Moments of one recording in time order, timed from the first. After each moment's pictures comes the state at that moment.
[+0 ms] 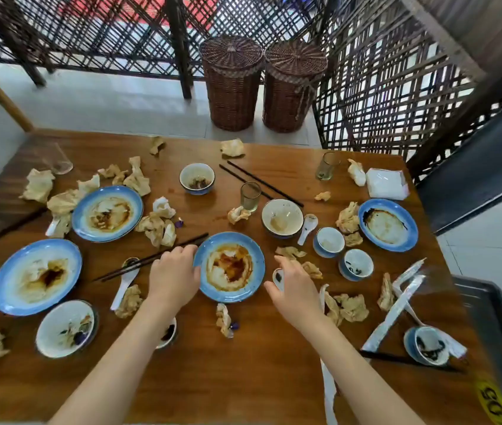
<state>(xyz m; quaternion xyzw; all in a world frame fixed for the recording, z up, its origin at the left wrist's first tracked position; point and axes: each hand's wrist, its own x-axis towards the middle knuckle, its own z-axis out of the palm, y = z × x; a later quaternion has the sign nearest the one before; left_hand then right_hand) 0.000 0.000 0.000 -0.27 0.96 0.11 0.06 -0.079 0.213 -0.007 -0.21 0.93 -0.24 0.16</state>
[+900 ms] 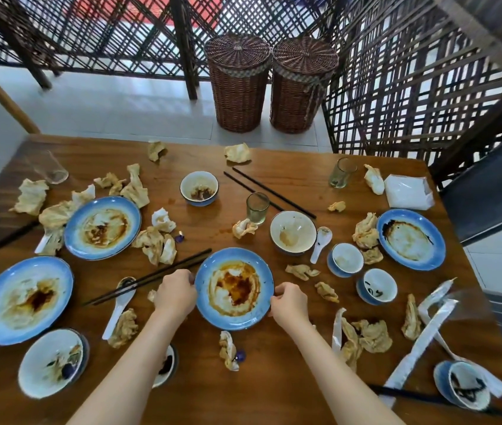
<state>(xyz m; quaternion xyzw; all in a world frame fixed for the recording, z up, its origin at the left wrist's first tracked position) -0.032 -0.021 -0.057 -0.42 0.86 0.24 0.14 -0.117 0.172 -0.093 0.04 0.90 -0.31 0.30</state>
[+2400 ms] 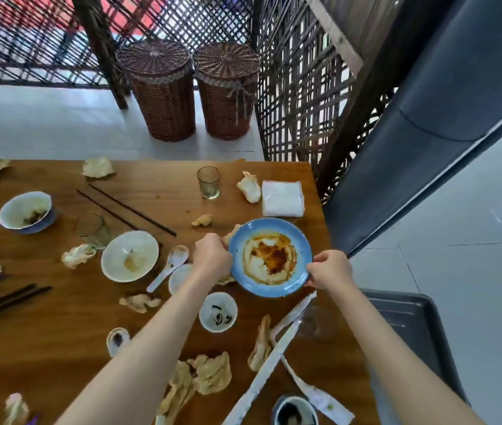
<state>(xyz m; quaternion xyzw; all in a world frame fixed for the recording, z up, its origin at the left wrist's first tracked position) -0.305 0.254 -0.033 -0.36 0.85 0.36 0.12 -0.360 0.459 -0.038 0.14 0.90 -0.36 0.20</state>
